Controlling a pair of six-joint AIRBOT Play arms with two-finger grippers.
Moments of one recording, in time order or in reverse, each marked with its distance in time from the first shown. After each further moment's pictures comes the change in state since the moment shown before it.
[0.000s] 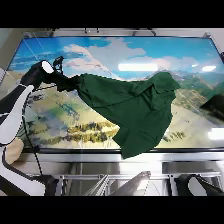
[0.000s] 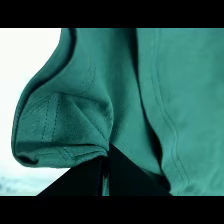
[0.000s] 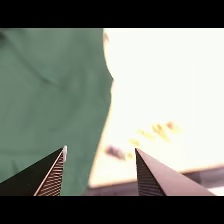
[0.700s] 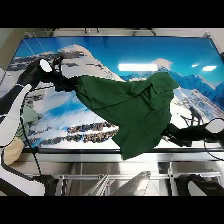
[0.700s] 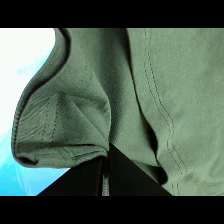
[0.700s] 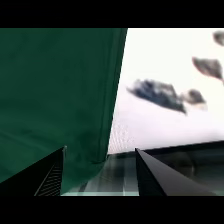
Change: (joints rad) left arm -0.001 0.020 0.000 0.031 -0.066 0.013; right arm 0.378 -0.045 -0.481 0.095 -0.338 0.203
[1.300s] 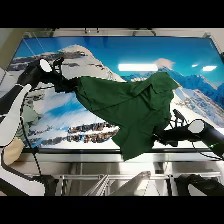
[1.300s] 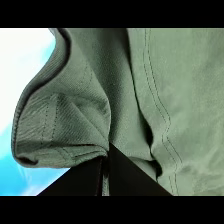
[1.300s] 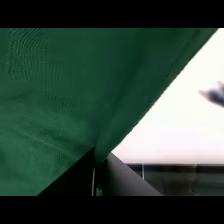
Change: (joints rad) left arm 0.002 0.003 0.000 0.000 -0.047 0.001; right arm 0.201 -0.103 -0.016 0.081 -0.142 0.013
